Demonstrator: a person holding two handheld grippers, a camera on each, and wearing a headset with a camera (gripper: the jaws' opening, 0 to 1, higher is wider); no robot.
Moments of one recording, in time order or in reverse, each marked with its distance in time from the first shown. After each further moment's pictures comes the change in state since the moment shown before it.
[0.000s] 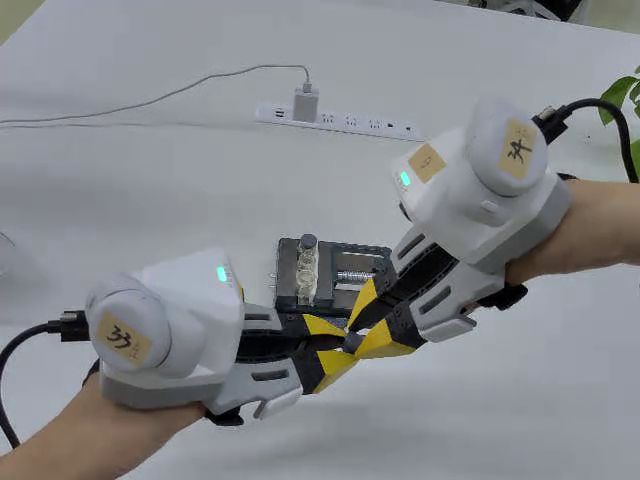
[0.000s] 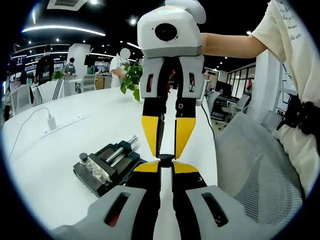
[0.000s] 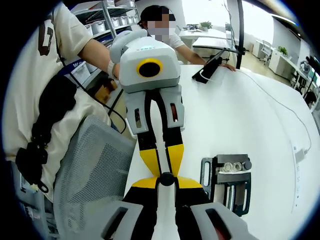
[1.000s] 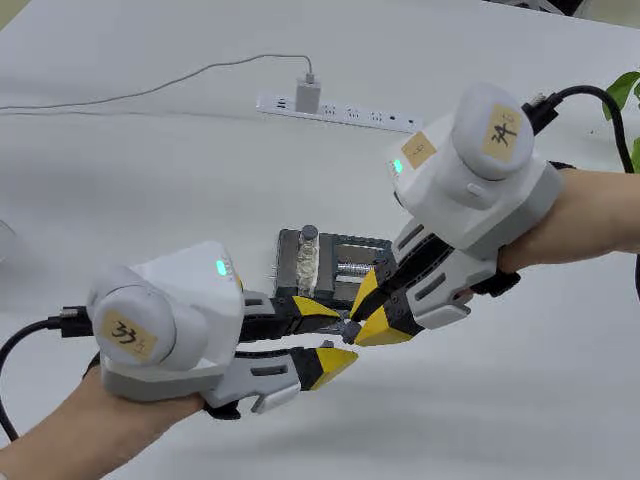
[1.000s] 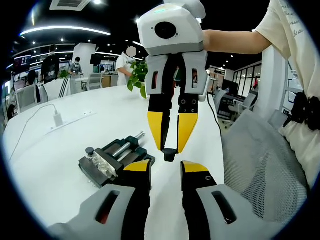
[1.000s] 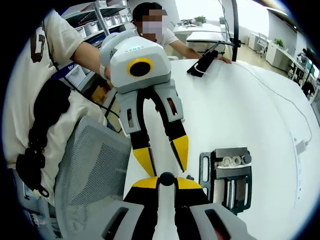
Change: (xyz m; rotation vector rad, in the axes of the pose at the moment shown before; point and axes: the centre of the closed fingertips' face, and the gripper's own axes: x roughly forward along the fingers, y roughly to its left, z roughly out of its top) left arm -0.002 0.011 -0.010 -0.007 0.014 0.065; right arm 0.006 -0.009 -0.006 0.058 0.037 -0.013
